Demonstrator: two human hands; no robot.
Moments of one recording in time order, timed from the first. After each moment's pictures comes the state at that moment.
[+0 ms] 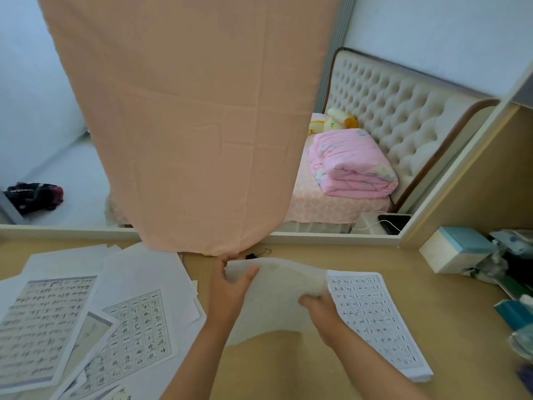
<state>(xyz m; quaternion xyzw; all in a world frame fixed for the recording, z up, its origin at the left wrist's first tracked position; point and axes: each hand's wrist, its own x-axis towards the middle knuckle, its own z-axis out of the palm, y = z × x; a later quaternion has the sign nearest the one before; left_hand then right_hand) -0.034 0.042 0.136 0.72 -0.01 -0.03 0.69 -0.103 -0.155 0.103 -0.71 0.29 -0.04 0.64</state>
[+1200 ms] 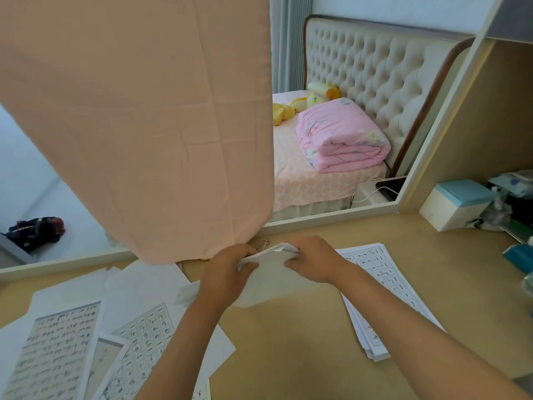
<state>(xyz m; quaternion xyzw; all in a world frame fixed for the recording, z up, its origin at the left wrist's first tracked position) 0.005 0.028 0.166 0.90 -0.30 0.03 0.31 -0.057 -0.188 0.172 -0.95 0.04 -0.01 0.31</state>
